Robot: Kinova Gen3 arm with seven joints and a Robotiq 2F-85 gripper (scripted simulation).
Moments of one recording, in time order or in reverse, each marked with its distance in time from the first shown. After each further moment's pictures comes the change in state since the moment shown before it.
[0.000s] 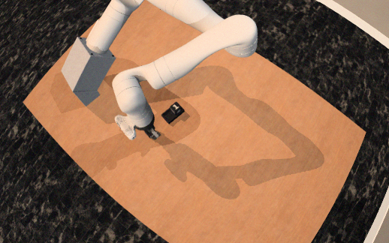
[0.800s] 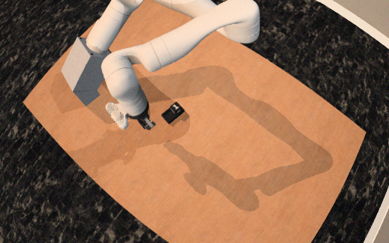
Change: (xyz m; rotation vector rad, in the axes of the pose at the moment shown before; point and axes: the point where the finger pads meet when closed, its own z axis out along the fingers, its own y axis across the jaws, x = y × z) arm -0.001 0.005 -0.090 -0.014 -0.003 0.003
